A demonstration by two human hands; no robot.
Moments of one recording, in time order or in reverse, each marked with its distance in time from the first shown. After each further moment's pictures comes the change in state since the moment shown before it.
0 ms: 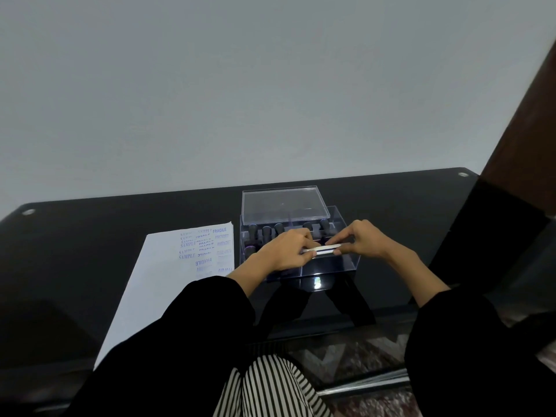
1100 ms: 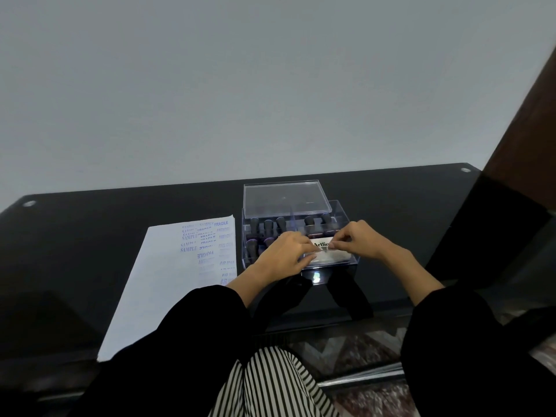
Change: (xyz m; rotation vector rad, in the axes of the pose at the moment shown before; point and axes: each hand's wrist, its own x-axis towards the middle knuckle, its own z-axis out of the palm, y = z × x) left_hand -0.021 -0.004 0.024 0.145 0.217 0.136; right_hand 0.005 0.002 0.019 -0.021 0.023 0.031
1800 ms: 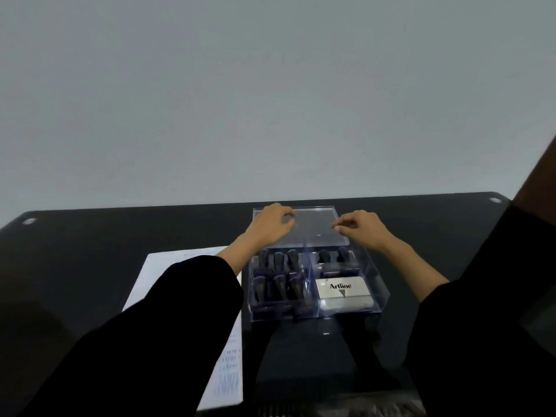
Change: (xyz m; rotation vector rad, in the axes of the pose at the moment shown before) left_hand 0.064 -0.094 -0.062 -0.175 0.005 -0.520; right_hand 0.090 -0.006 -0.038 0.084 0.200 0.066
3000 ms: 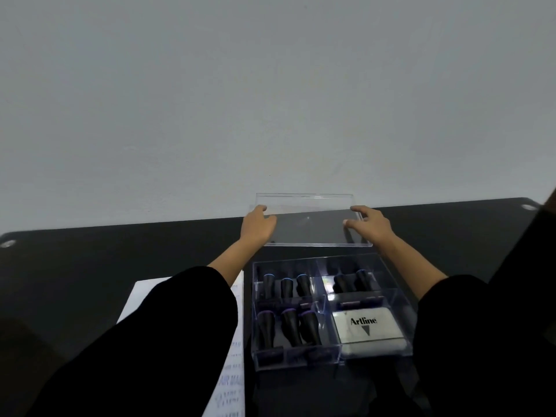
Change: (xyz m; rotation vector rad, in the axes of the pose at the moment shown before) left_hand 0.048 -0.034 -0.002 -0.325 0.157 -0.450; right_hand 0.073 0.021 0.021 0.356 0.179 0.329
